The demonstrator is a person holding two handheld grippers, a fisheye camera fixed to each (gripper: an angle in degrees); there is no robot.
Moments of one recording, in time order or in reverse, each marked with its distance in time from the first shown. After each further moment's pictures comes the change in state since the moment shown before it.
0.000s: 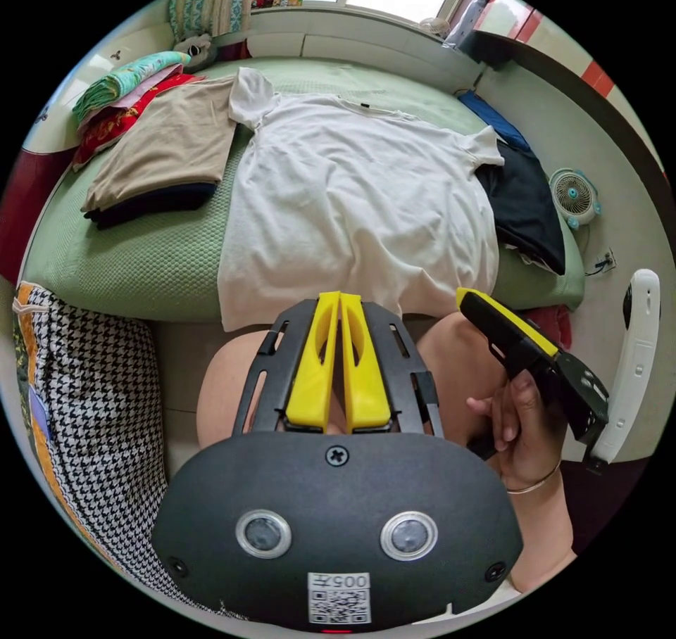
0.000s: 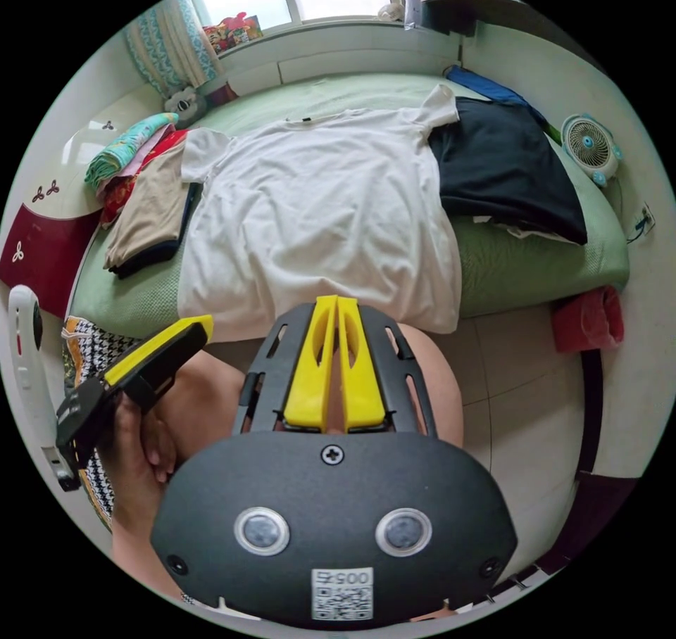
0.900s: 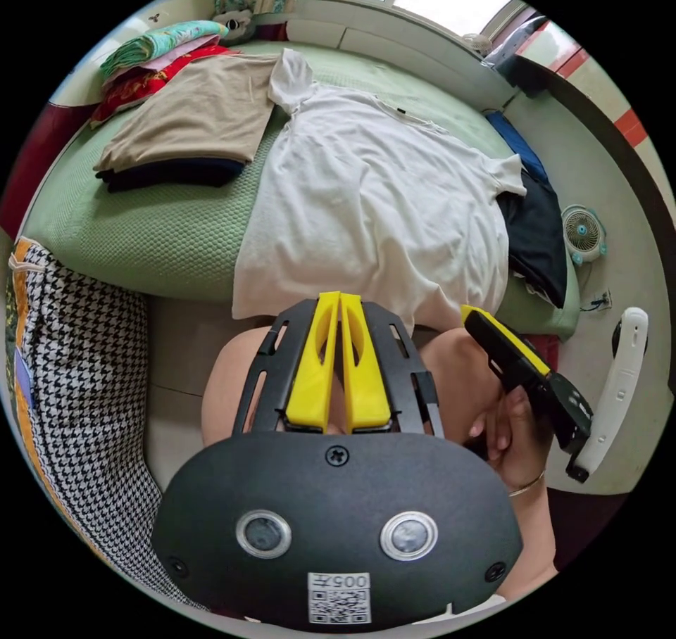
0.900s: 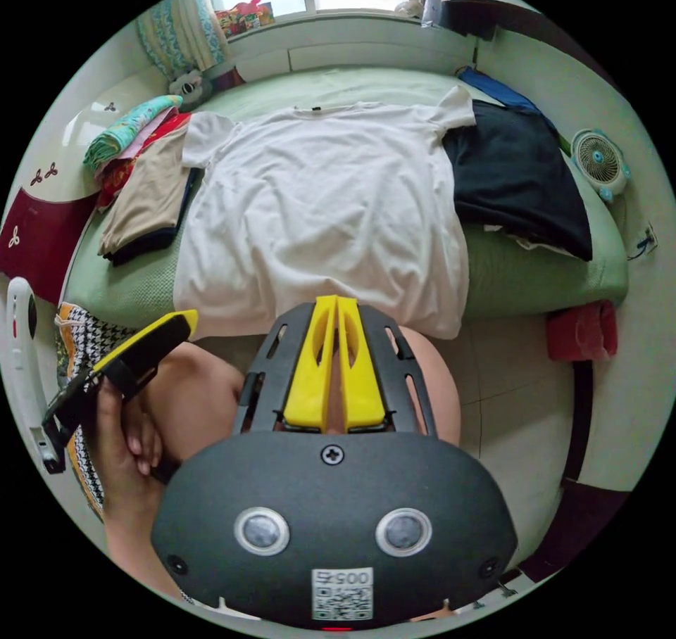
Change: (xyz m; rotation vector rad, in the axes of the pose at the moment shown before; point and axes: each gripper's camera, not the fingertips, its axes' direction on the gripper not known) left arm -0.024 -0.005 0.002 -0.019 0.046 -0.133; right arm -0.021 -0.008 0.011 -0.036 0.012 -0.036
